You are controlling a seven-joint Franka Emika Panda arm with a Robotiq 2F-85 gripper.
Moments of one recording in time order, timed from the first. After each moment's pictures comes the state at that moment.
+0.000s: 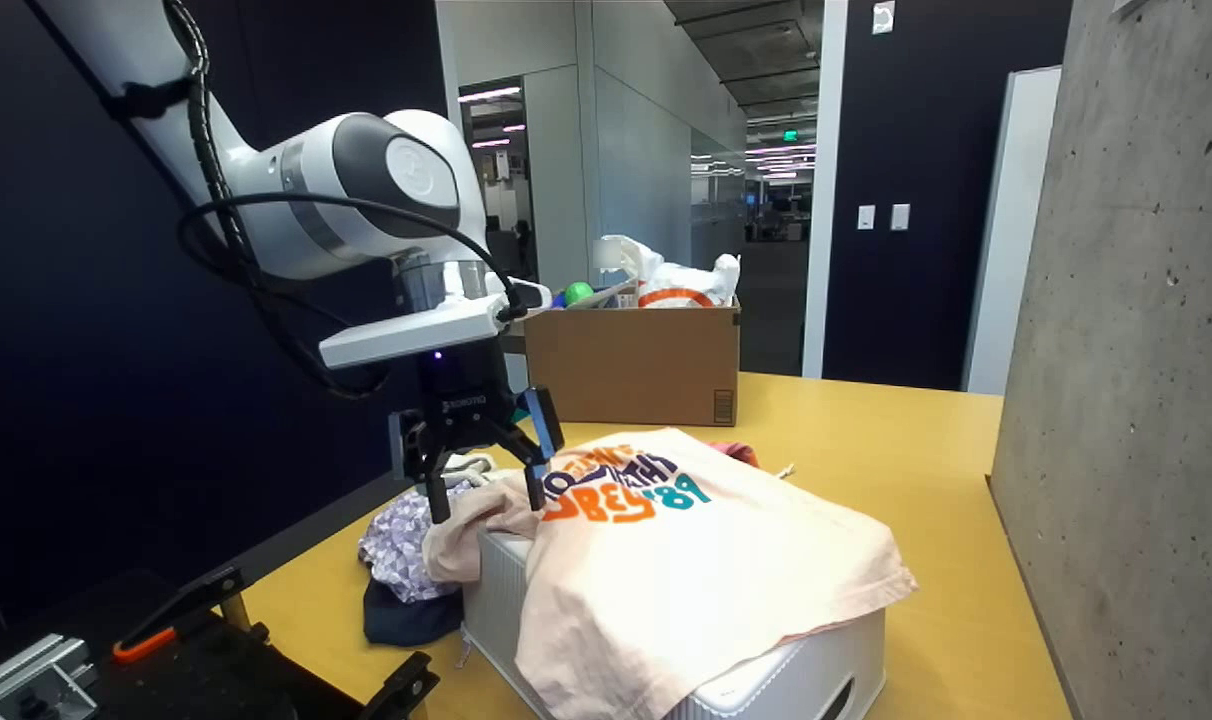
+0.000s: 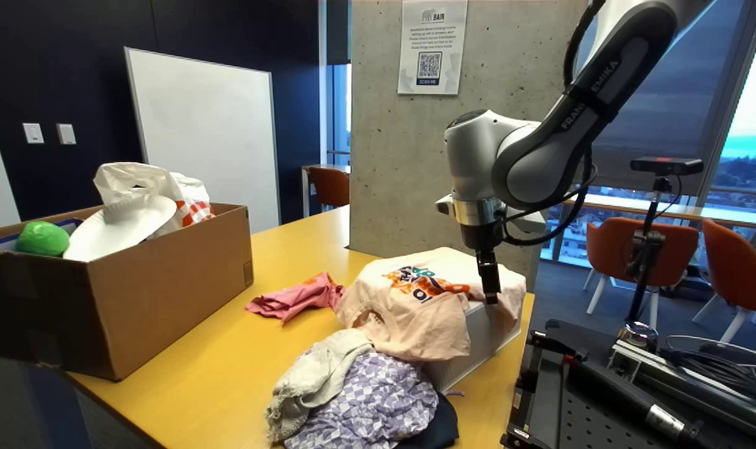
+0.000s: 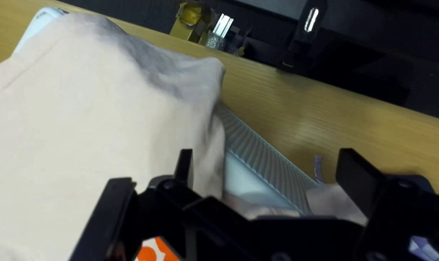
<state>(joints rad) -0.03 0.23 -0.10 -2.36 -0.43 2.42 -0.17</state>
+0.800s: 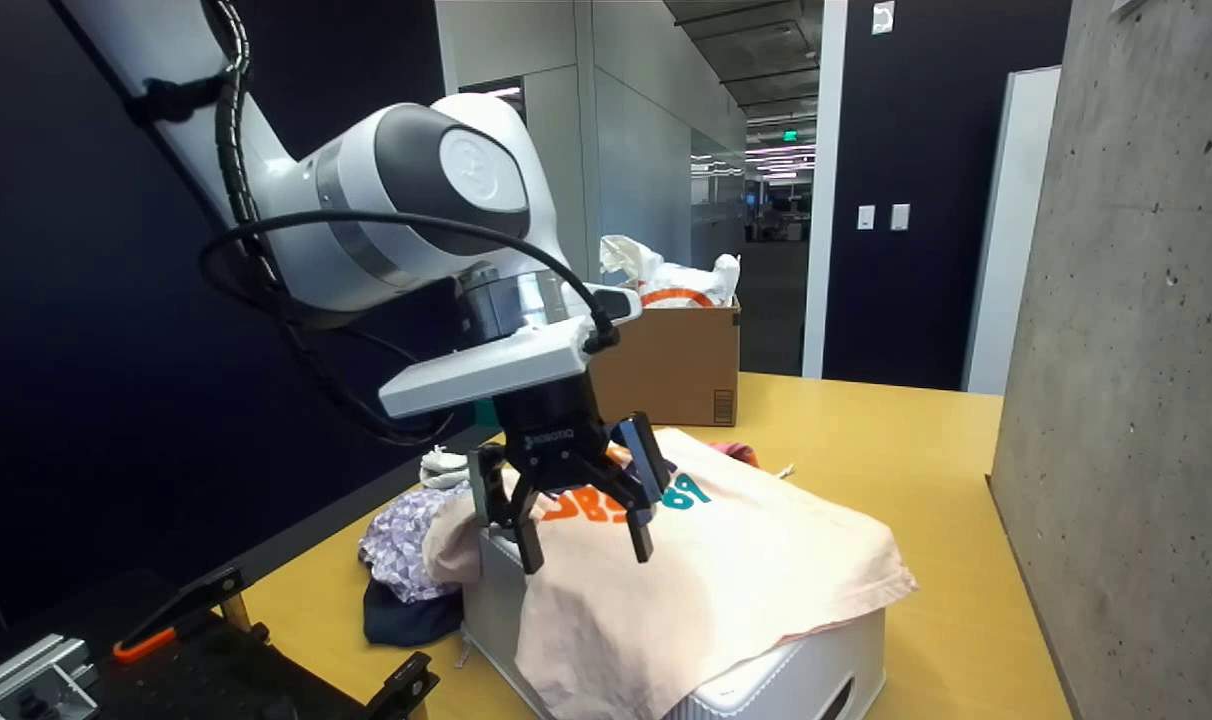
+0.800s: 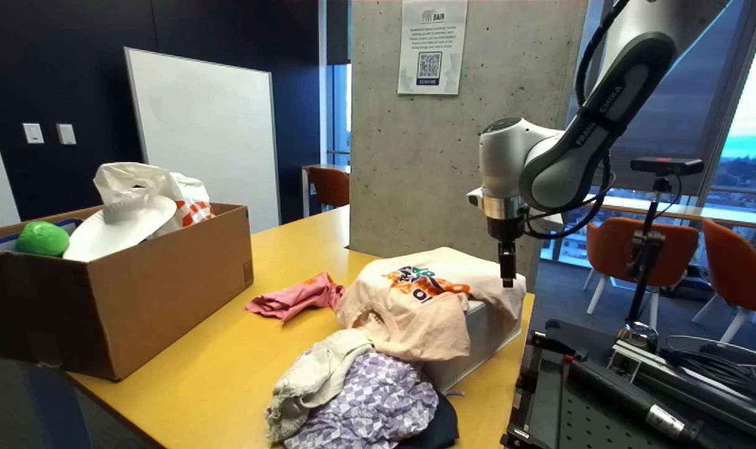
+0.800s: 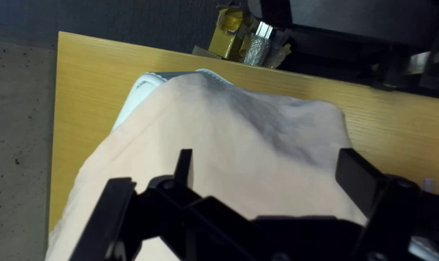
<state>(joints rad) -0.14 0.25 -0.23 -2.39 -0.56 2.58 -0.12</state>
